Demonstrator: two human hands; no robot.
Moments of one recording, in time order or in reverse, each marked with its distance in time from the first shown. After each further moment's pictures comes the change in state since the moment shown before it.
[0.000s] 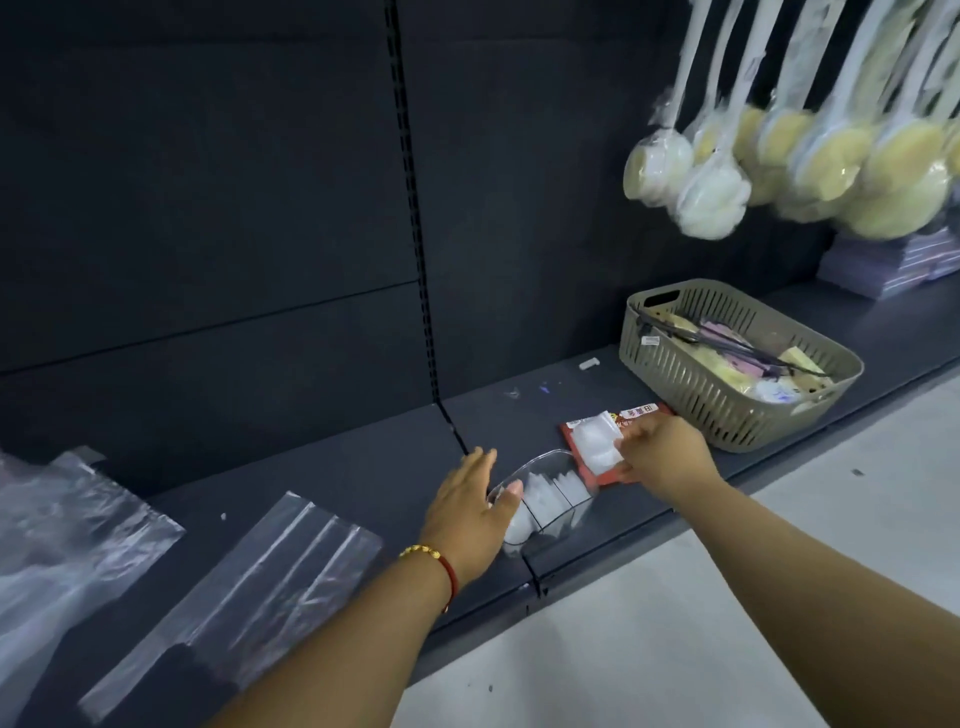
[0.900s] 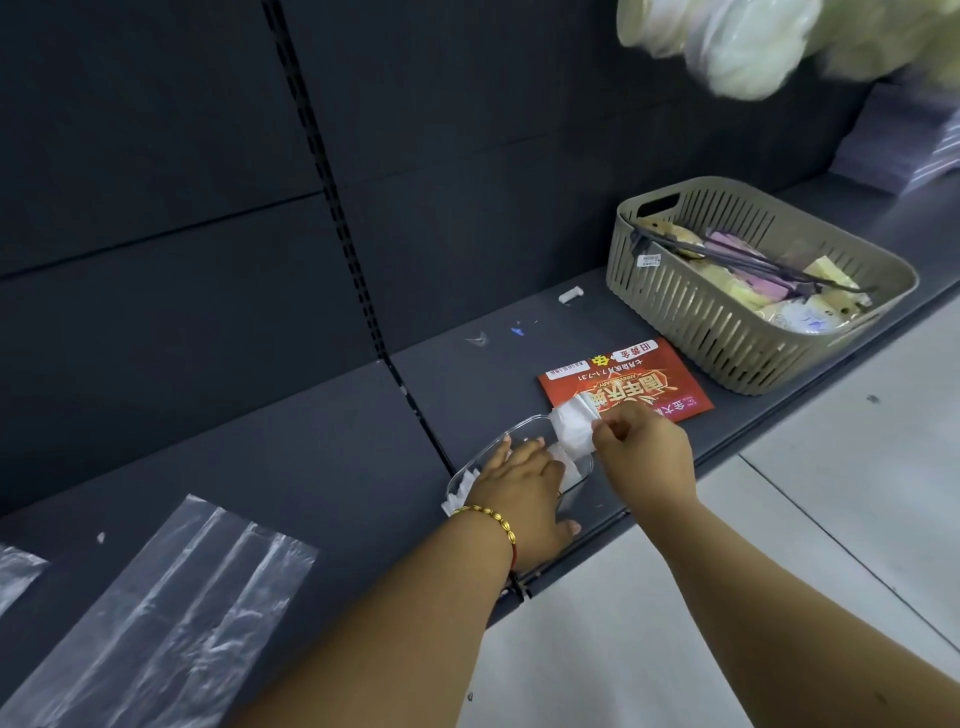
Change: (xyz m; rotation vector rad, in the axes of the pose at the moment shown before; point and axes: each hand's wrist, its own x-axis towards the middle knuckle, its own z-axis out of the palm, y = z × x) left_hand 0.125 -0.018 0.106 0.670 -0.299 0.378; right_hand 0.064 0.066 0.080 -0.054 0.158 0.010
